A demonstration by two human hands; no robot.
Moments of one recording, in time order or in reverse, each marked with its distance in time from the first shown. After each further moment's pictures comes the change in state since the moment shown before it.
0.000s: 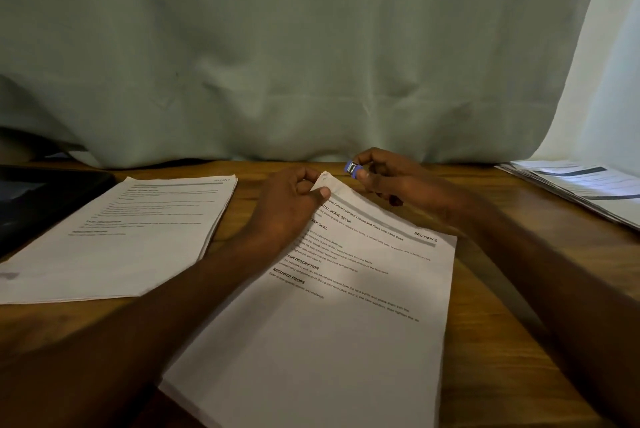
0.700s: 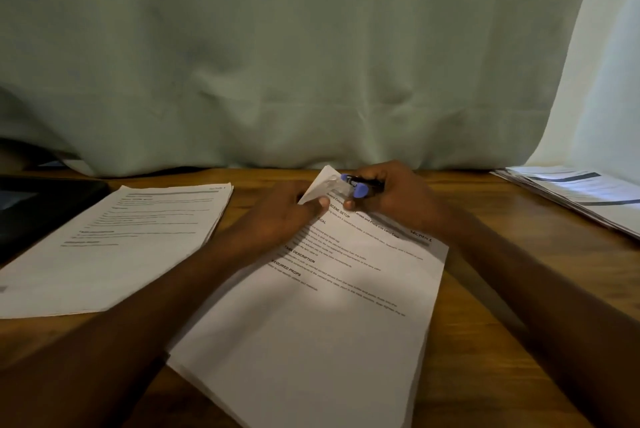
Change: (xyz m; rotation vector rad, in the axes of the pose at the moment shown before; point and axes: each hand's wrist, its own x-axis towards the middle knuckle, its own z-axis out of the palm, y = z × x) left_hand 0.006 0.007 -0.013 0.330 -0.191 0.055; right_hand 0.009 0.005 0.011 -0.207 0.160 -0.112
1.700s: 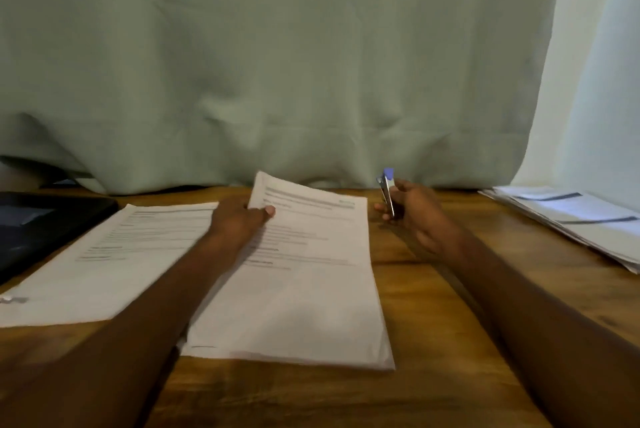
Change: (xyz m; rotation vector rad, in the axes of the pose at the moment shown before) left_hand 0.012 -0.042 -0.019 -0.284 0.367 -0.296; right_hand 0.005 0.046 -0.020 0.867 0.393 0.494
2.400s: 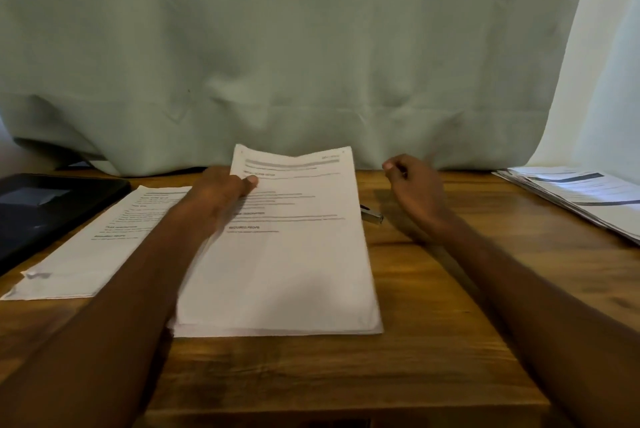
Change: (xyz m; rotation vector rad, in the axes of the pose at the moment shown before) left_hand 0.016 0.010 -0.035 -0.144 -0.010 -0.106; right_hand -0.022 0.002 0.012 -0.840 0.124 -0.576
